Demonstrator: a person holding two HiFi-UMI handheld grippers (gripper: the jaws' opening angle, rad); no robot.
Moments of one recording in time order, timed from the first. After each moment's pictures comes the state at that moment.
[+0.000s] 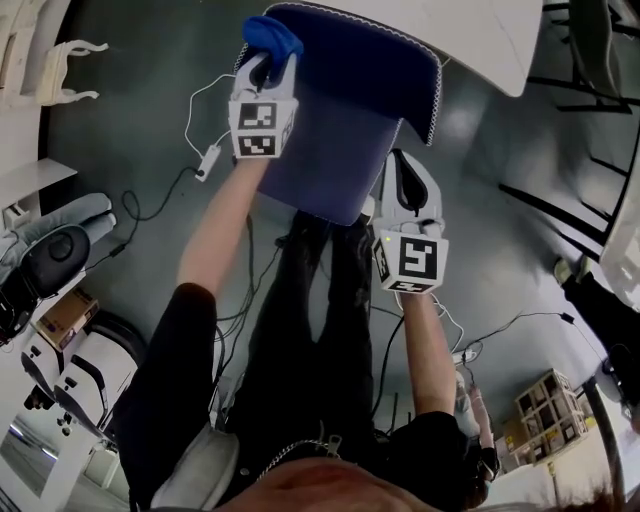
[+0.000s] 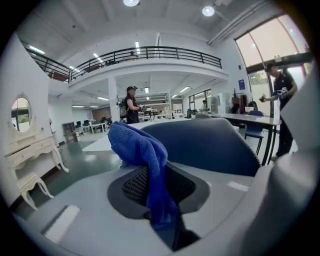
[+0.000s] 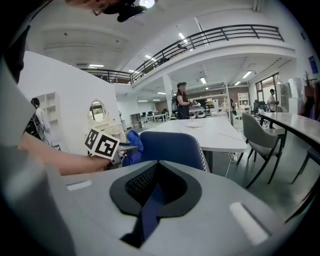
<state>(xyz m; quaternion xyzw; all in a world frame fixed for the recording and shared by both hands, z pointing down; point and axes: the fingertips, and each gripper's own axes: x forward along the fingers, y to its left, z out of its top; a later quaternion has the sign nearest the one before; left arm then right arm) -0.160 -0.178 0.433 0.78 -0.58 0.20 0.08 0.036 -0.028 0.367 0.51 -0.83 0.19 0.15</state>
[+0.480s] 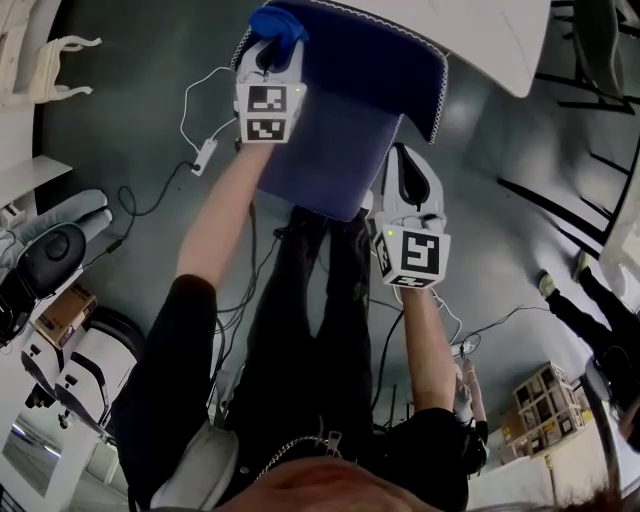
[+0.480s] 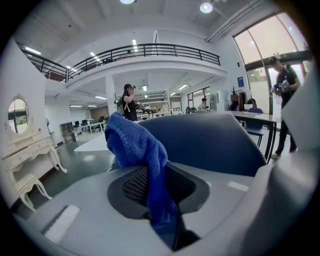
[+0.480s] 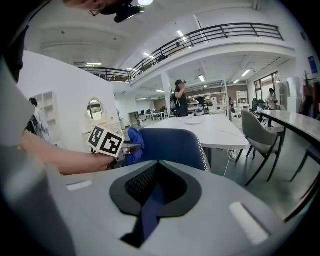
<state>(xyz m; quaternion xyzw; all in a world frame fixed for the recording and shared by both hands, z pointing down) -0.152 -0.203 0.445 0.78 -0.58 0.21 0.08 0.034 -0.039 0.380 0.51 -0.82 0.20 0.15</state>
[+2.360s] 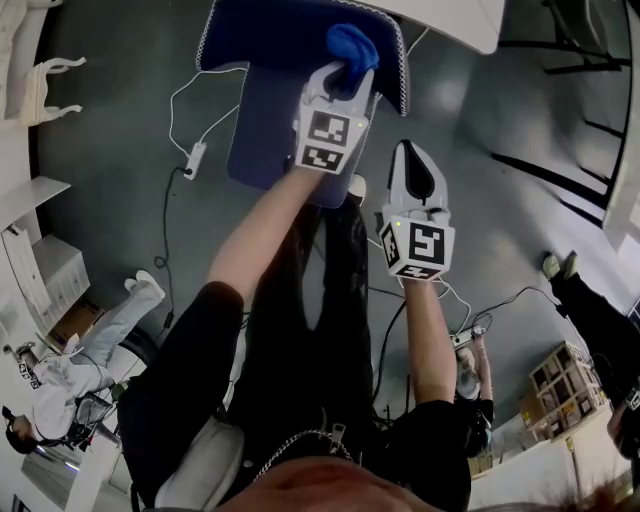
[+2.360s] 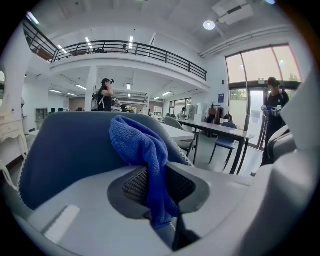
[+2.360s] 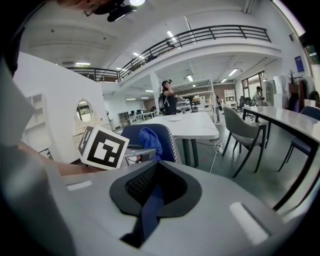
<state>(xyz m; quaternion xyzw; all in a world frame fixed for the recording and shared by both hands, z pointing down) 0.045 -0.132 0.454 0.86 -0.47 0.16 0.13 0.110 -0.006 0.398 0.56 -0.79 0.22 0.15</state>
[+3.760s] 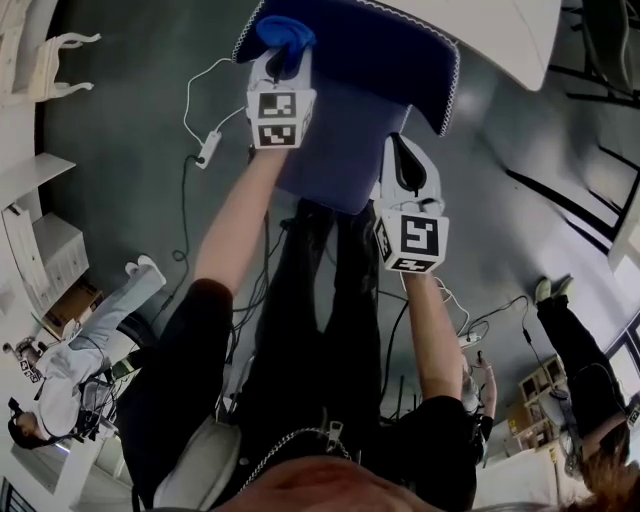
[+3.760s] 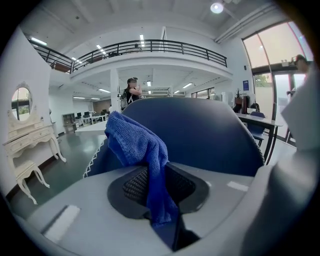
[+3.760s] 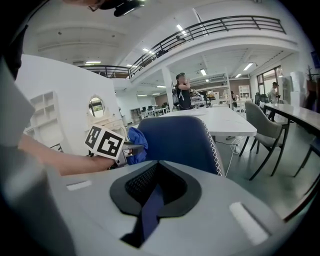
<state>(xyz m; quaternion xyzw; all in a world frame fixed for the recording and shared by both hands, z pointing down) -0.158 -0.178 0.480 0.77 -0.59 0.20 0.12 0.009 -0.037 0.414 0.49 -0.83 0.22 0.17</state>
